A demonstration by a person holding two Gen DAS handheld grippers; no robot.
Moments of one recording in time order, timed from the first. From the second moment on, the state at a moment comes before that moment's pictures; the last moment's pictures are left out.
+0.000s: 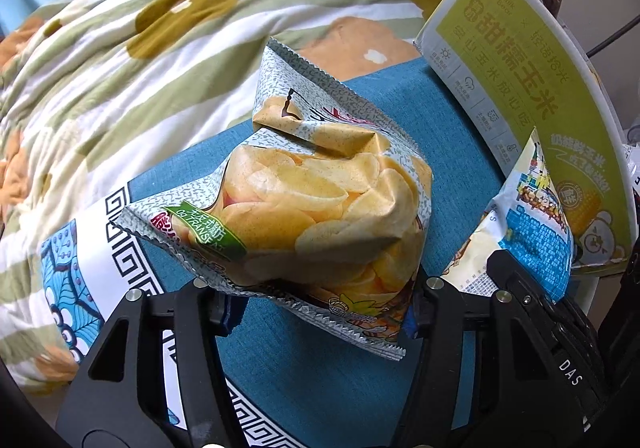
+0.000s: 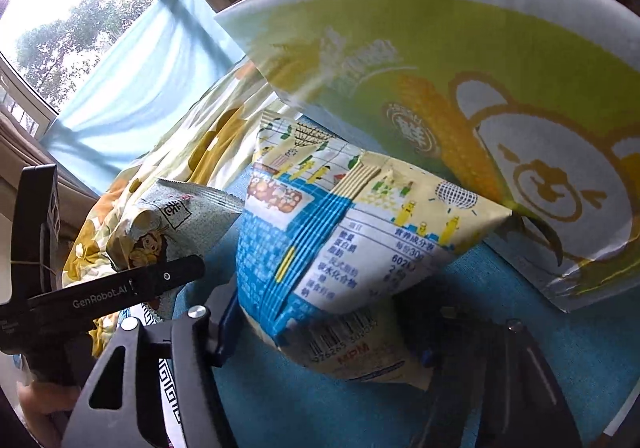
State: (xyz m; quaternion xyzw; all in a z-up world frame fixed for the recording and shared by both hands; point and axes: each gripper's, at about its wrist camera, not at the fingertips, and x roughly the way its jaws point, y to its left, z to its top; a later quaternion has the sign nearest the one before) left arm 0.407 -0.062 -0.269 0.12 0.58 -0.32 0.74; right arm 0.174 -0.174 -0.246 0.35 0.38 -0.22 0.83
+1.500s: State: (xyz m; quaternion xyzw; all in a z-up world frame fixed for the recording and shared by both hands) left arm 0.289 -0.269 -0.079 0.02 0.48 -0.28 0.83; right arm 0.121 -0.387 -0.043 0.18 0.34 -0.08 0.92
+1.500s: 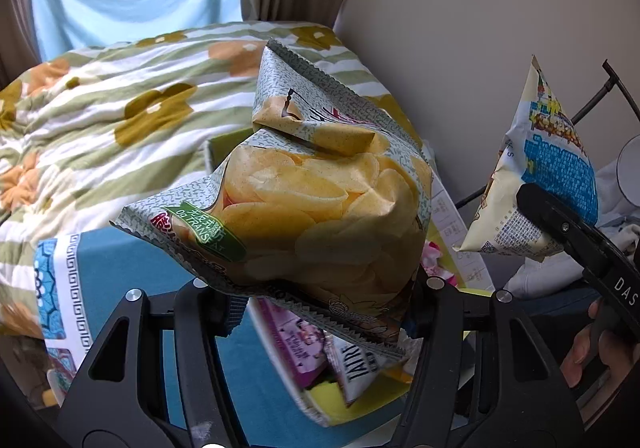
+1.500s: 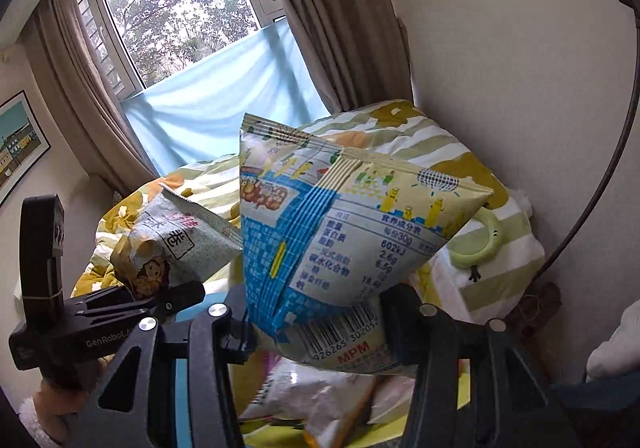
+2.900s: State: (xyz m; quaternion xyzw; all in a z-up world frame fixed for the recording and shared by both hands) left arm 0.242 -0.228 -0.112 -0.01 0.51 -0.12 0.85; right arm 0.236 -0.458 -0.115 0.16 0.41 0.00 0.90
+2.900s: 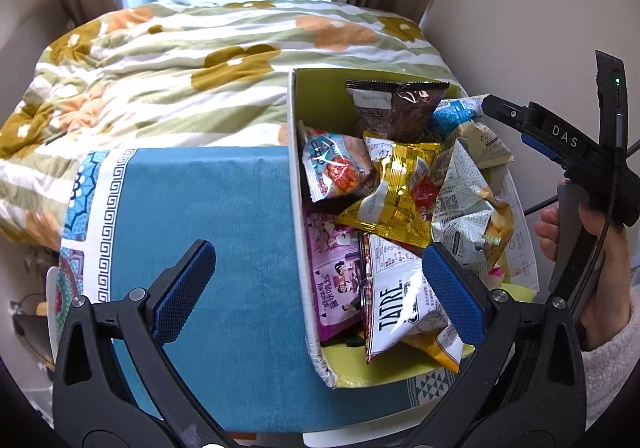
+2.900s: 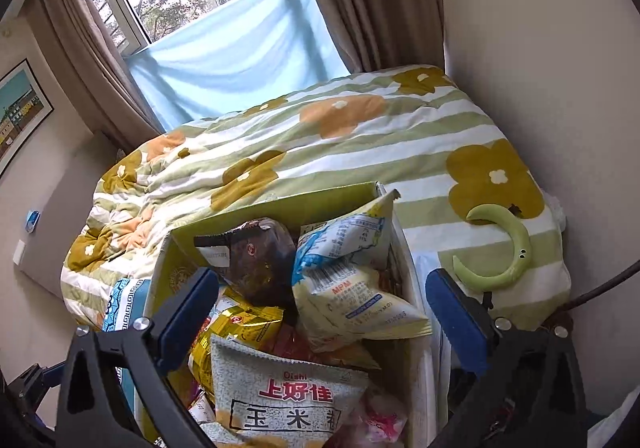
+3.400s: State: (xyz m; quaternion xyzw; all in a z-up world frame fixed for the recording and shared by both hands) left arm 0.151 -0.165 -0.033 0.00 0.40 -0.11 0.91; right arm 0.114 -0.392 -0.025 0.11 0.34 0.01 0.93
